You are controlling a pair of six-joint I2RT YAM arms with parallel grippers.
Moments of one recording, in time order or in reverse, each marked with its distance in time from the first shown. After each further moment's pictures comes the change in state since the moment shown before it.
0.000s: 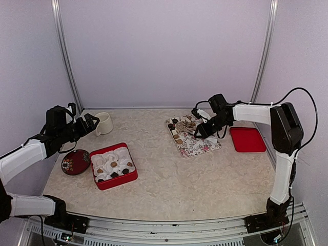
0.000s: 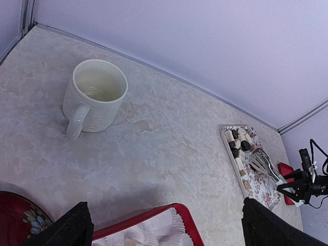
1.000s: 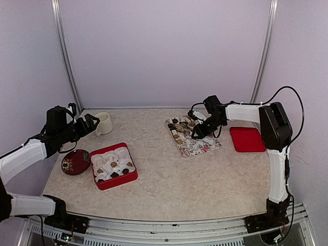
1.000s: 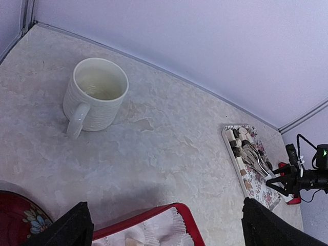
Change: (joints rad) left arm 0.000 0.006 0.000 0.000 0.000 0.000; right arm 0.000 0.155 0.144 -0.040 0.029 -0.035
